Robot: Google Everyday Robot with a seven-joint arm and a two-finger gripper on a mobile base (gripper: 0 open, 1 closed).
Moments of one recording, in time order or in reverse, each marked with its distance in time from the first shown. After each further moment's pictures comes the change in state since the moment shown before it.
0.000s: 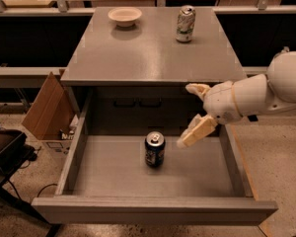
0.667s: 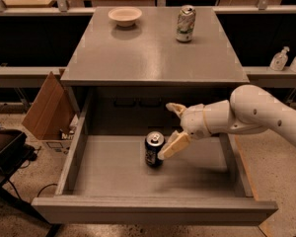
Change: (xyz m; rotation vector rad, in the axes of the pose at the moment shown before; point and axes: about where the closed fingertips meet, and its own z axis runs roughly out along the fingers) arm 0.045 -0.002 0.101 -0.069 -0.090 0.017
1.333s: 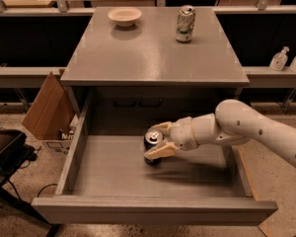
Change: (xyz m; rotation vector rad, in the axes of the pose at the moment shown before) arm 0.025 0.019 0.049 -0.074 -0.037 0.022
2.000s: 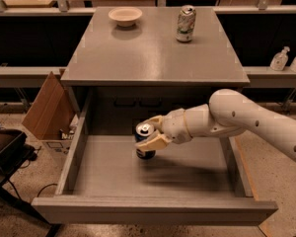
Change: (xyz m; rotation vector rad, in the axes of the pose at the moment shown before) arm -0.045 0.010 0.006 -0.029 -0.023 -0.013
